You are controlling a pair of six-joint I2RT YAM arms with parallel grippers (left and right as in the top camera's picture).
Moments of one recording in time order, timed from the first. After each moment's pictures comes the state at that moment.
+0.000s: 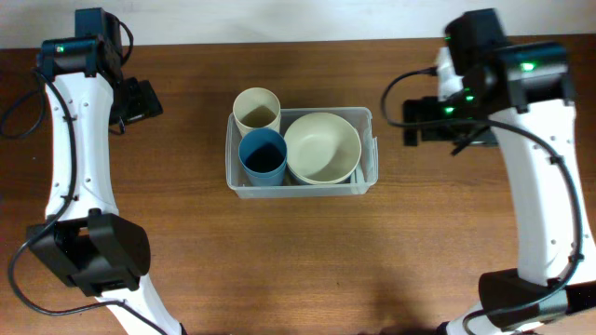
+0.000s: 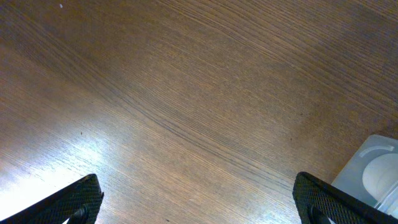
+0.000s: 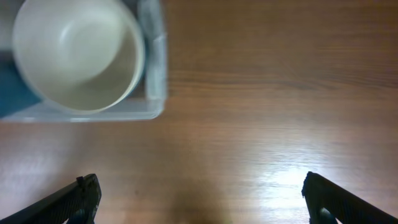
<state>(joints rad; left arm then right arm) 0.12 2.02 2.14 -1.45 -0.24 -0.32 0.13 1.76 2.13 -1.69 0.01 0.17</state>
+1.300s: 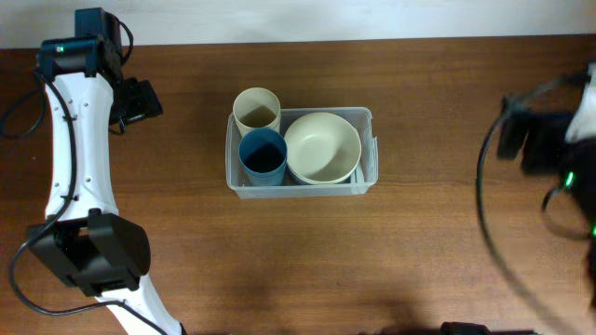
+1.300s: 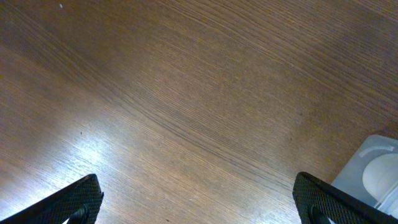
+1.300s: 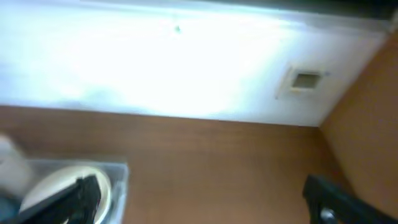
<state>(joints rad) 0.12 2.02 2.14 -1.45 -0.24 -0.32 -0.09 1.01 1.63 -0.93 -0.06 -0.13</state>
